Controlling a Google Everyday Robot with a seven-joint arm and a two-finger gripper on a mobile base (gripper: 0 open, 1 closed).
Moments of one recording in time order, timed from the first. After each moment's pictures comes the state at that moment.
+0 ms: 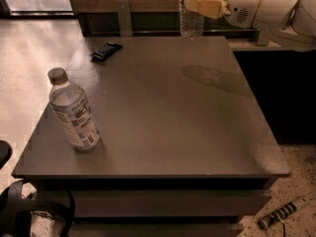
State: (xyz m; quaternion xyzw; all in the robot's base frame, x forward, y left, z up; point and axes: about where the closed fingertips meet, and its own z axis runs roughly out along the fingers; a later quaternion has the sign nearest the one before) arm 0.715 -0.112 1.046 -0.39 0.57 0.29 0.67
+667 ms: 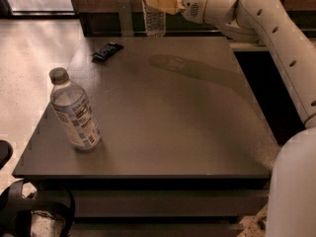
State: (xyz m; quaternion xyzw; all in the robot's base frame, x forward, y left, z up) arm 0.781 -0.022 1.029 -0.37 0.58 0.34 0.64
